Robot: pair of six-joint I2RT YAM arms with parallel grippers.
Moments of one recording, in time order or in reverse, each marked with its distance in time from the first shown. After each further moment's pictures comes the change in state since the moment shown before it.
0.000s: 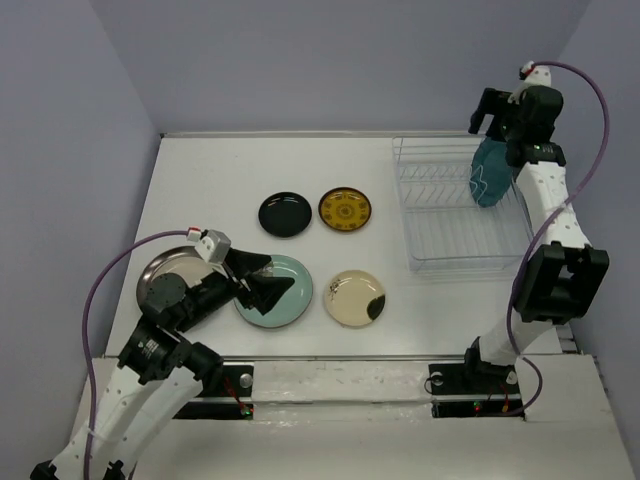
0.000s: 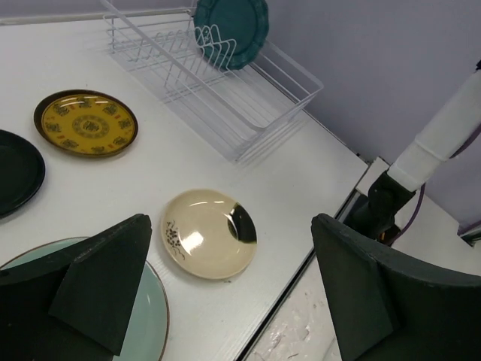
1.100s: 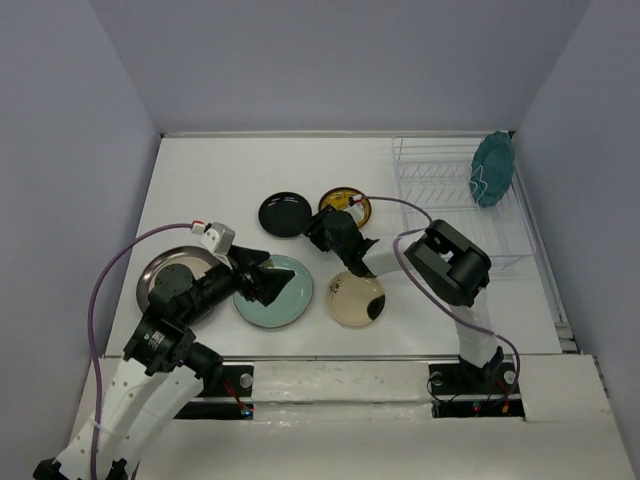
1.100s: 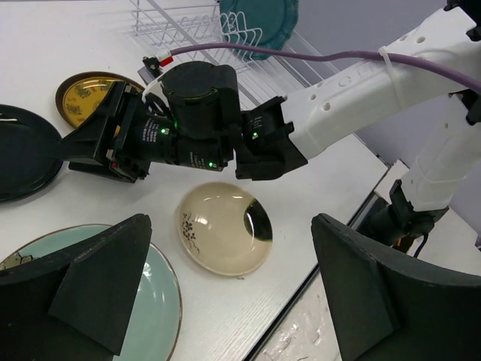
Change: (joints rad) left arm 0.051 0.071 0.000 0.000 -0.010 0.000; right arm 0.999 0.365 -0.527 0.821 0.355 1.159
